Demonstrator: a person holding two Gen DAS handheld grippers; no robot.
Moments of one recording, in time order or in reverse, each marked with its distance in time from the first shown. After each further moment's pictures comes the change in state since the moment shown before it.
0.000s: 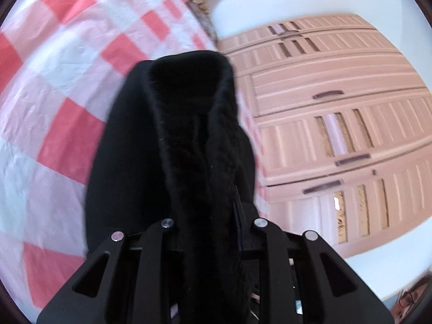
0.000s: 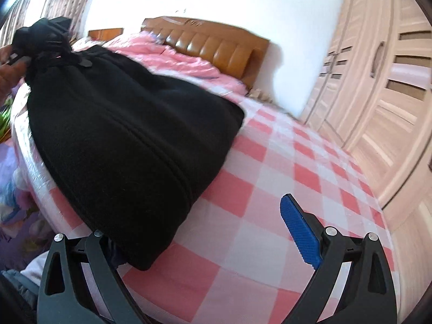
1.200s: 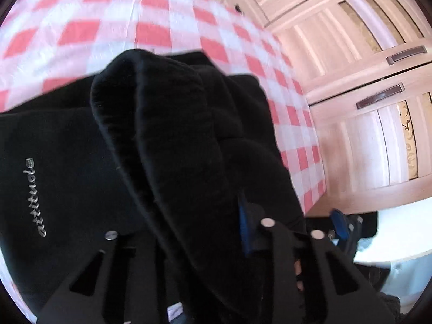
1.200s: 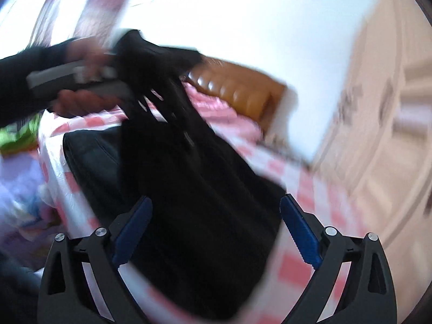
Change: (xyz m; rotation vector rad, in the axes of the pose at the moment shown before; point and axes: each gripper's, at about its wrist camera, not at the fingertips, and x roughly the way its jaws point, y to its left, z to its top) left arm 0.142 -0.130 -0.026 0.343 0.368 0.392; right arm -0.032 -0.031 0.018 -0.014 -0.167 0.148
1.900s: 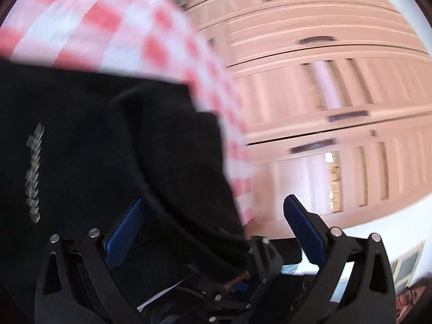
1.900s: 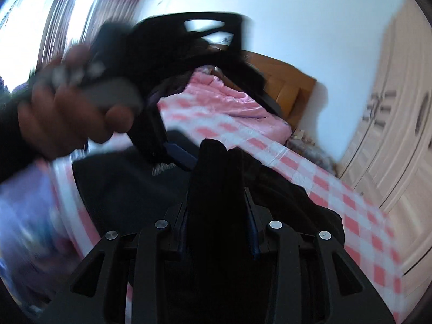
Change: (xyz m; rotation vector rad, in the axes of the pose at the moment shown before) left arm -0.028 0.092 -0.022 -0.229 -0.103 -0.441; right arm 0.079 0.105 0.047 -0.228 -0.003 0.020
